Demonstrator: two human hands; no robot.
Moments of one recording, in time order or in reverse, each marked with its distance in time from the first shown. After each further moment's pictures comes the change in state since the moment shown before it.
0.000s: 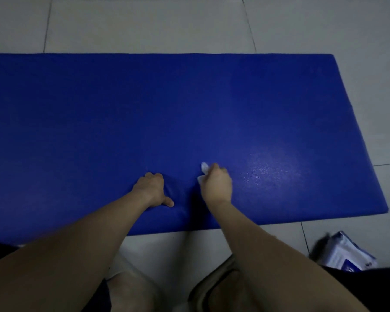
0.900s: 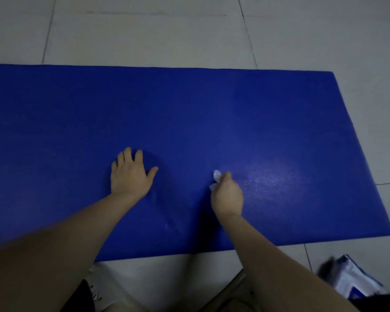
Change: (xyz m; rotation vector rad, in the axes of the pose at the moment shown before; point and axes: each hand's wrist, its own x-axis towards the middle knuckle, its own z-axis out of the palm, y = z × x) left_hand 0.042 -0.034 -0.037 0.021 0.714 -0.005; right_hand 0.028 0.012 -0.016 0.031 0.047 0.000
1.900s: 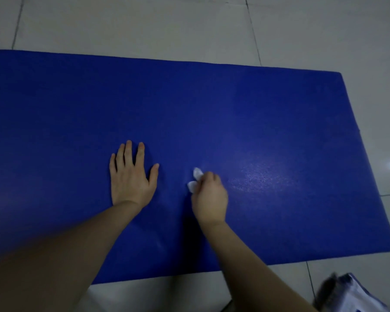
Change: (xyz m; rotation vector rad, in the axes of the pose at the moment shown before) left_hand 0.024 0.023 0.037 -0.082 0.159 0.009; right_hand 0.019 -0.036 0.027 -0.066 0.062 -0.141
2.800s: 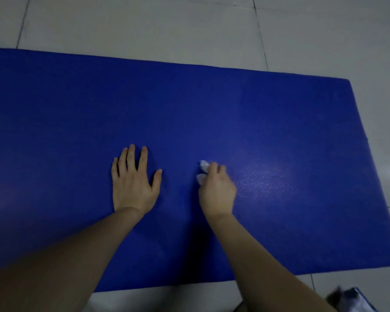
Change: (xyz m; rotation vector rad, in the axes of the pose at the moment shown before) left_hand 0.000 0.001 -0.002 0.013 -0.006 -0.011; right_hand 0.040 0.008 0.012 -0.213 0.174 -0.160
